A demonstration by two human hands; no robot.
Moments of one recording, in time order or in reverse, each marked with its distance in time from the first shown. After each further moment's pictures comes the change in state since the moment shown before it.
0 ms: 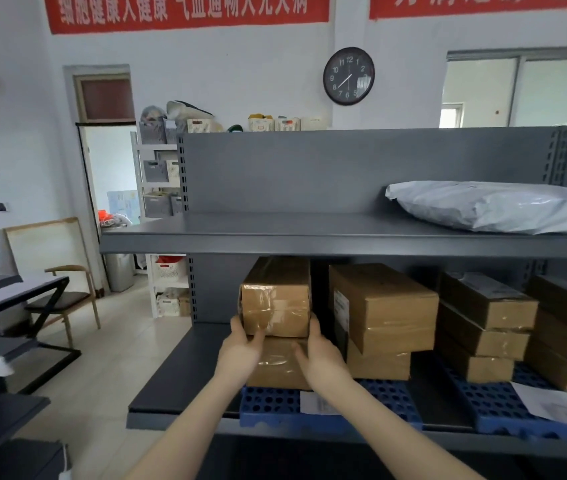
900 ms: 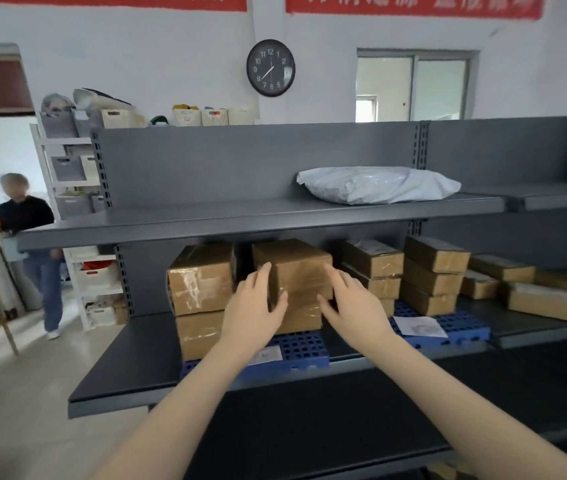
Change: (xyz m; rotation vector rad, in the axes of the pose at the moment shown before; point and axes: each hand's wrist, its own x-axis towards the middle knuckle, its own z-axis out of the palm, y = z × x) left_hand -0.104 0.111 0.053 0.371 0.062 0.670; right_hand -0.117 0.068 -0.147 -0.430 0.445 -0.208
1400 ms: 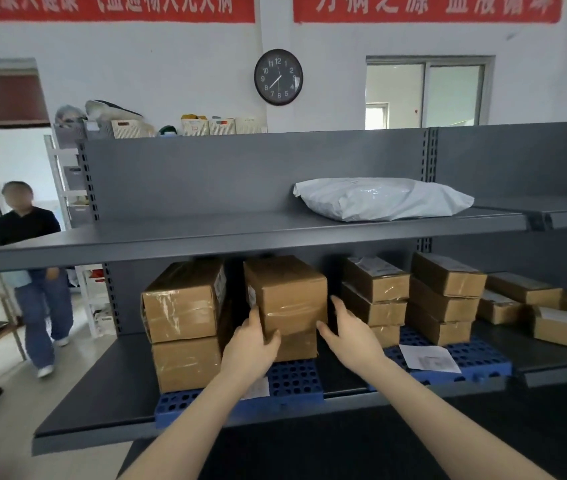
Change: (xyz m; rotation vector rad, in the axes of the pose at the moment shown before) left_hand 0.021 -0.009 0.062 -0.065 -0.222 -0.265; right_hand 0.034 0.055 0.052 0.248 -0.218 0.259
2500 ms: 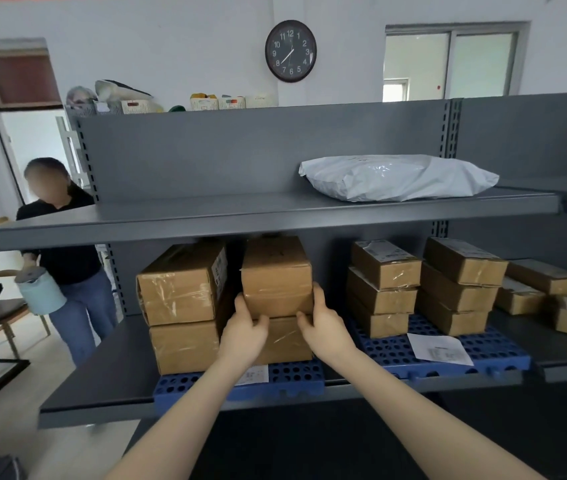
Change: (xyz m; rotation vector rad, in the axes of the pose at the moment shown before) left_hand 0.011 -0.006 0.012 -0.247 0.011 -0.262; right_hand 0.009 -0.020 0.036 0.254 -0.114 0.005
